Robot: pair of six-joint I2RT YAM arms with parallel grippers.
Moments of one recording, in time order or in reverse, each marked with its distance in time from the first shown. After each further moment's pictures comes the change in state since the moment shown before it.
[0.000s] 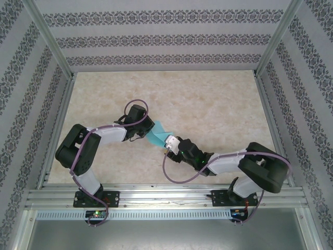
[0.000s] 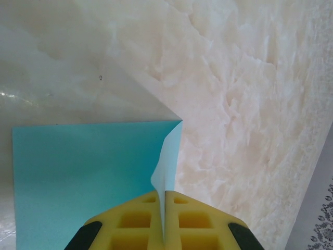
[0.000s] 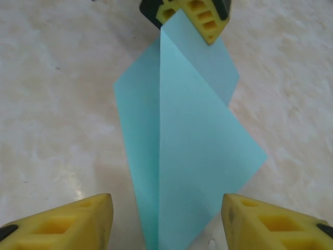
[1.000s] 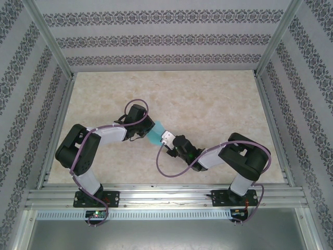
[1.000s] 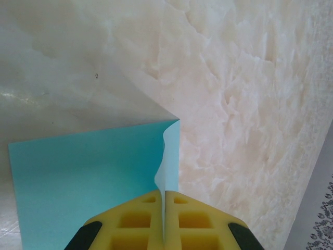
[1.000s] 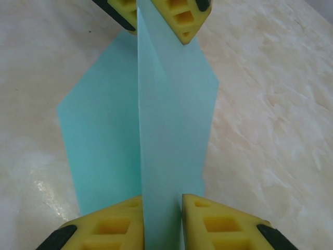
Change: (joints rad) left arm 0.000 0.000 0.007 -0.009 0.006 0.005; right arm -0.035 0.204 0.092 0.130 0.051 -0.020
